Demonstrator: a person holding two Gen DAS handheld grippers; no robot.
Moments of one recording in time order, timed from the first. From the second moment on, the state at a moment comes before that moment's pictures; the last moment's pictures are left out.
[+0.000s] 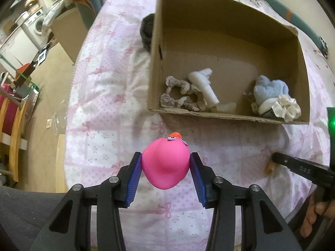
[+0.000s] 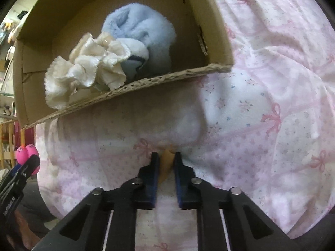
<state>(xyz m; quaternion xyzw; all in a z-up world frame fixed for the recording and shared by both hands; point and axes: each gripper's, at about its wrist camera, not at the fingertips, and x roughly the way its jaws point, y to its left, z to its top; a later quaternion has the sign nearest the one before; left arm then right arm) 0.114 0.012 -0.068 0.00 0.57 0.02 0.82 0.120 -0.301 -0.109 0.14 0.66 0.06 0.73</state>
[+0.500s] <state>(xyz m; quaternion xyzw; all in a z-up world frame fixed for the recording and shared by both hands) 0.106 0.031 -0.053 -0.04 0.55 0.05 0.83 0.085 -0.268 -0.040 0.17 0.58 0.16 0.78</state>
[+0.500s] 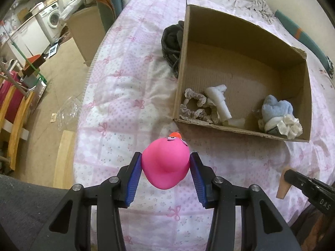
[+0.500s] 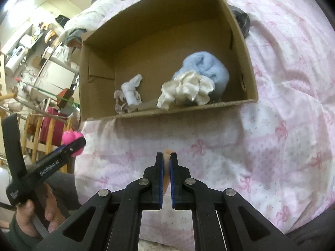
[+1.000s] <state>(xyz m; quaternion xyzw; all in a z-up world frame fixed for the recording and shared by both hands) 0.101 0.023 -0.039 -0.04 0.52 0.04 0.85 0.088 -0.290 -0.013 0.18 0.53 0.16 0.81</state>
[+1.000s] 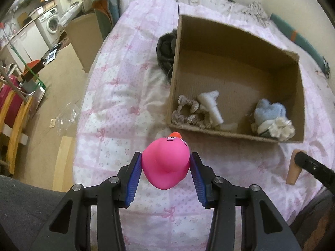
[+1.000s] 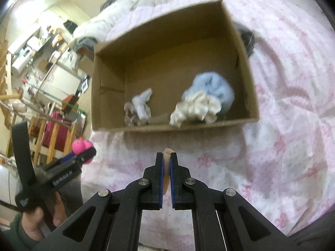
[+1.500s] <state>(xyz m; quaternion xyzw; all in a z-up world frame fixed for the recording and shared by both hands) 0.160 0.023 0.029 -0.03 0.46 0.03 0.89 0.129 -0.320 0.052 0.20 0.43 0.18 0.86</state>
